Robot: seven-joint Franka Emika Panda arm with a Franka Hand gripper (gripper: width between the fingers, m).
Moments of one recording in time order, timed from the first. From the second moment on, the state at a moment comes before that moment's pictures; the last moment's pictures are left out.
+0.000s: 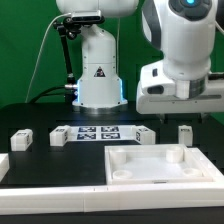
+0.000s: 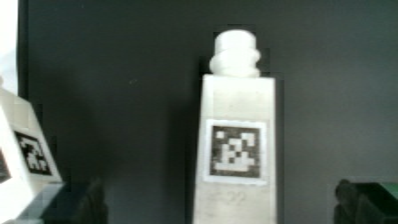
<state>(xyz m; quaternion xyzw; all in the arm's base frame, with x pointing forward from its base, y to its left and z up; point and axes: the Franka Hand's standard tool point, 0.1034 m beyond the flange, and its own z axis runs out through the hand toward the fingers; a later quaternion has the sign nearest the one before) 0.398 0.170 0.046 -0.94 0.08 0.31 0.06</state>
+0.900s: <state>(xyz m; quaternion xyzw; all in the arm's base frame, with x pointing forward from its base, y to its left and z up) 0.377 0.185 0.013 -0.90 0.08 0.43 0.06</state>
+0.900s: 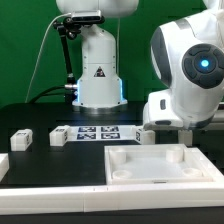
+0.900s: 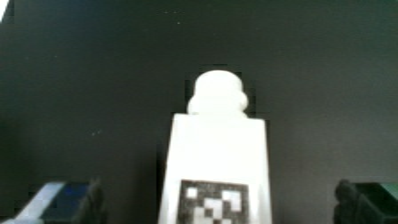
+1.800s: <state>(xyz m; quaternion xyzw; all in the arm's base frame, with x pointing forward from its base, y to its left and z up) 0.375 0.186 0.012 -0.89 0.08 0.44 0.05</state>
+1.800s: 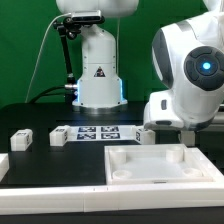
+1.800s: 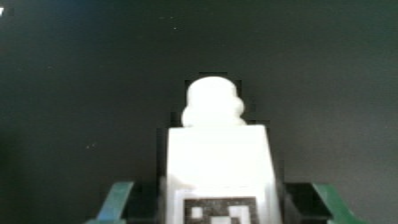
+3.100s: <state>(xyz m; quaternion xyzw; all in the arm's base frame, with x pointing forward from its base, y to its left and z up) 0.434 0.167 0.066 -0.95 0.04 0.29 0.08</state>
